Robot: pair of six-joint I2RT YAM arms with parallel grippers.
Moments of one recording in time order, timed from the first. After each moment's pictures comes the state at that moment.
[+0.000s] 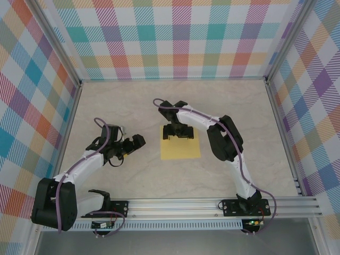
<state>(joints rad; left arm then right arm) -0.21 1.17 0.56 -0.32 0.38 -0.68 0.74 2.26 1.85 -1.11 0.09 0.72</state>
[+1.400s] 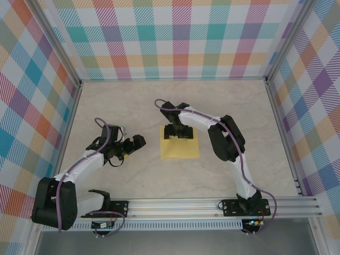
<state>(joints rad) -0.21 1.17 0.56 -0.32 0.40 -0.68 0.73 2.24 1.76 -1.00 0.07 0.71</state>
